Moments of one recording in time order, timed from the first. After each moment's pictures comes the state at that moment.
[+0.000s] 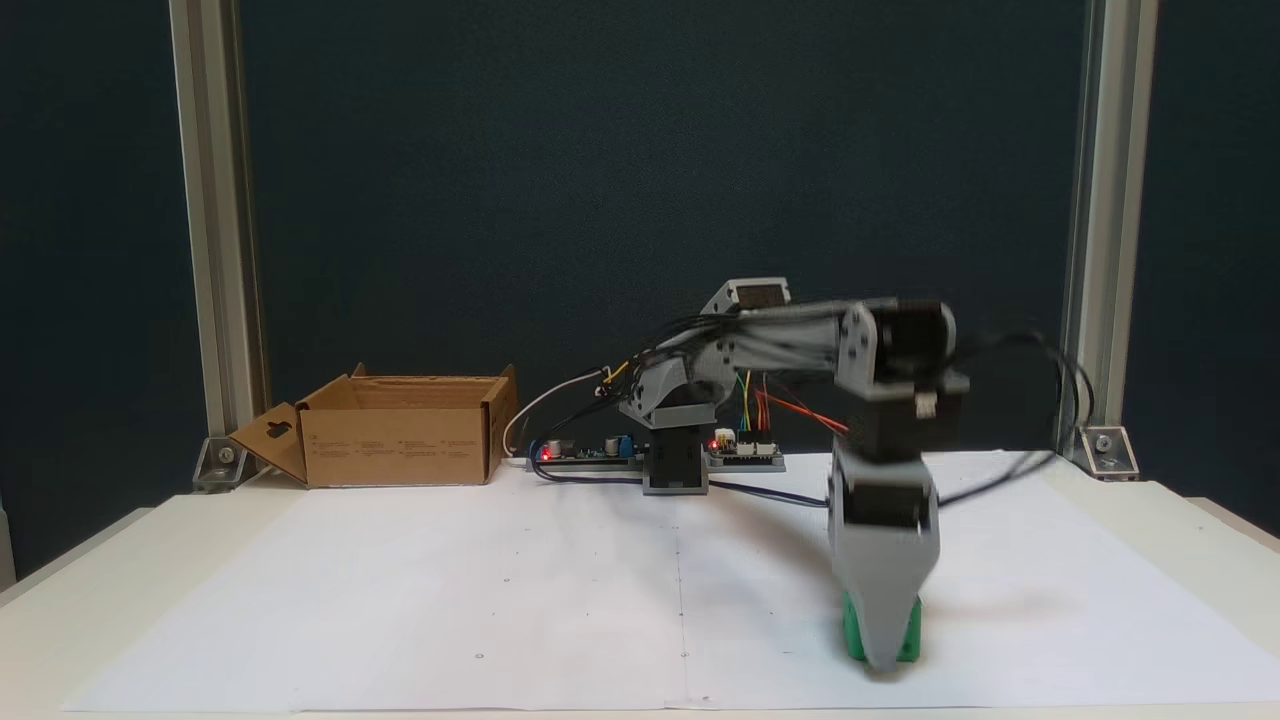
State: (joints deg) arm -21.8 29.2 19.0 76.4 26.0
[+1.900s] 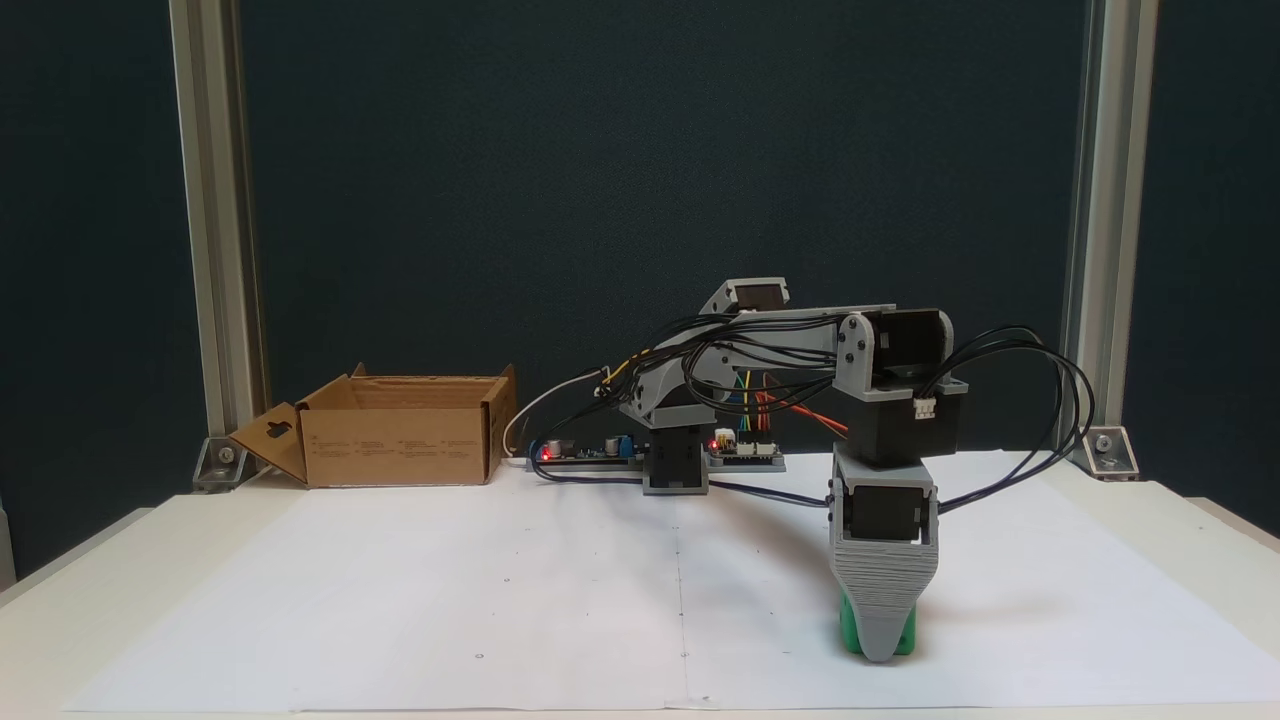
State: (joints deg) arm -21.4 29.3 20.0 74.9 25.9
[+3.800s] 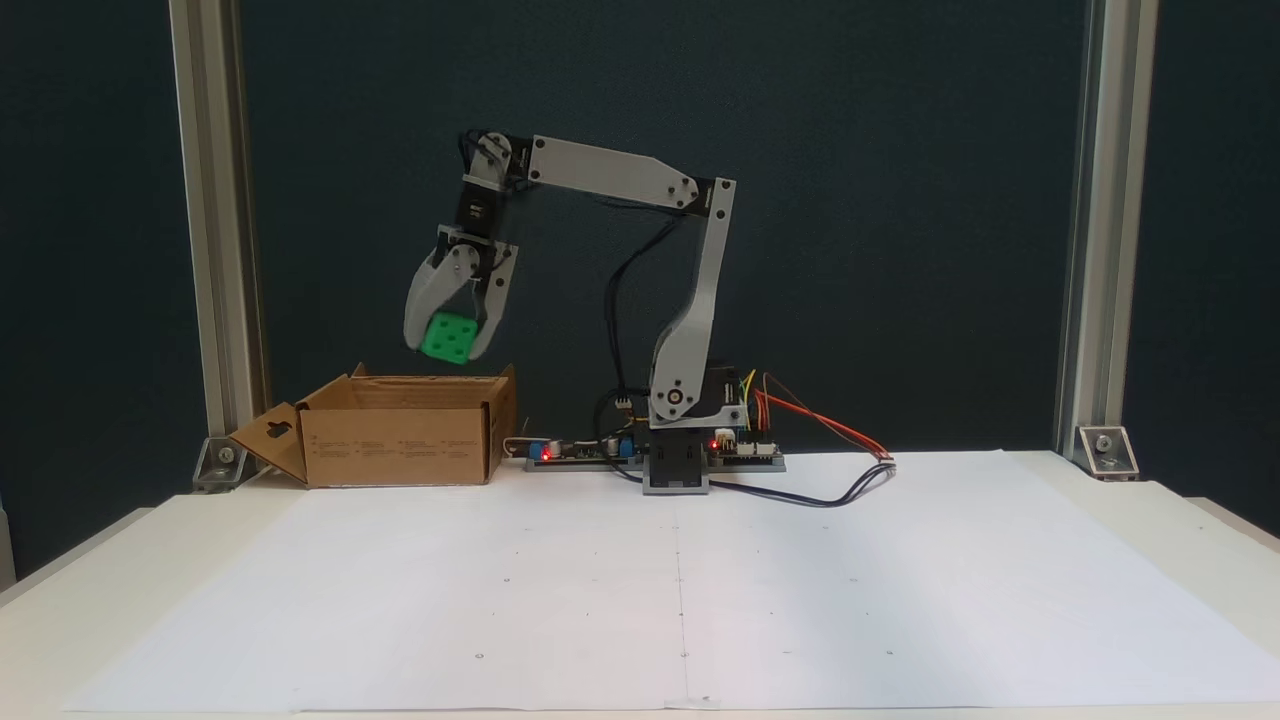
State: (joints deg) arm 91.8 100.4 86.7 53.6 -27.0
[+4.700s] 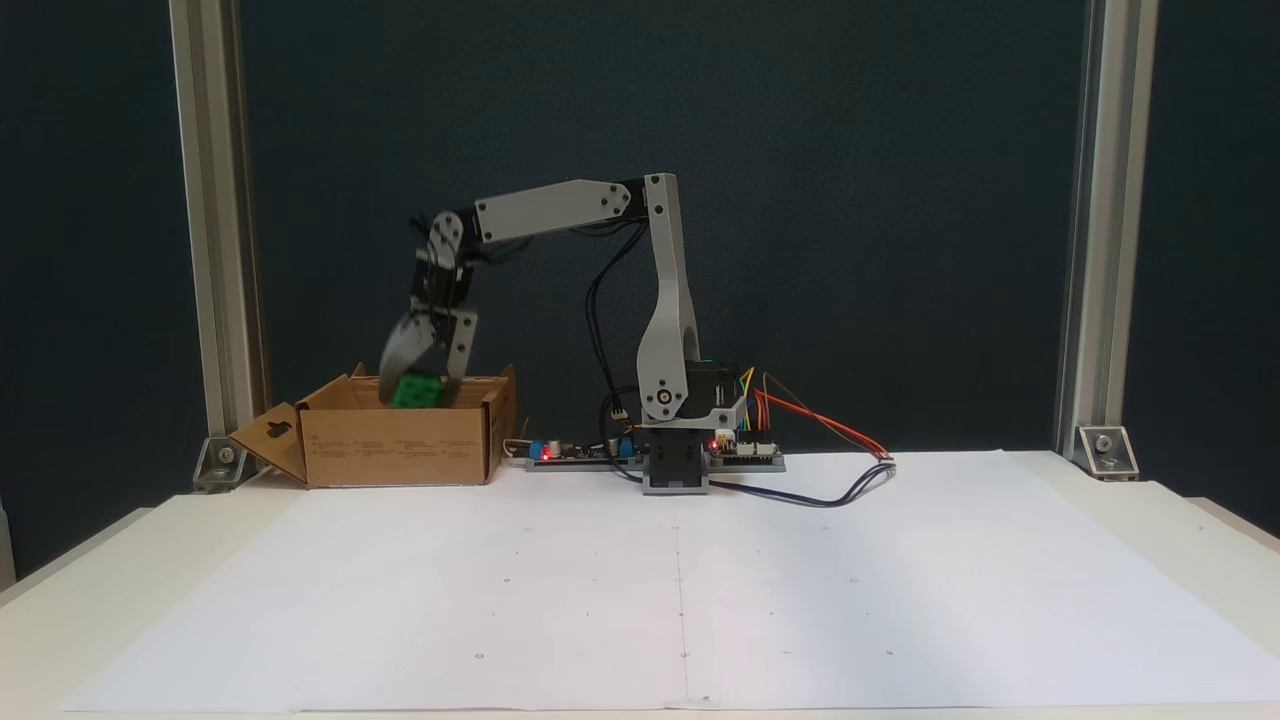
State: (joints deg) arm 104.0 84.0 92.1 32.8 -31.6
